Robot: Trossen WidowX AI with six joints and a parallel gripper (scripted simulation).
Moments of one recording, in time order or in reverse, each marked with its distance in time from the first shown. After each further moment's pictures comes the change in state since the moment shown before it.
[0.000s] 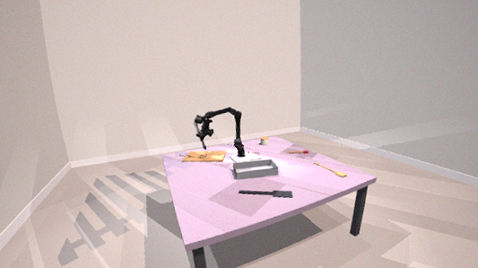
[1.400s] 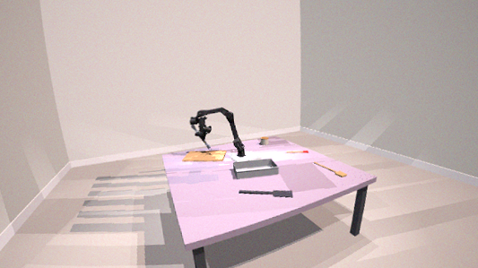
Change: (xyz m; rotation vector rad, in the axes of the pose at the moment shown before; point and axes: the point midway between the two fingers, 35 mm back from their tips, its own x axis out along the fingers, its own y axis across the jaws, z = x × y) arm 0.000 0.005 0.005 0.047 -0.368 -0.019
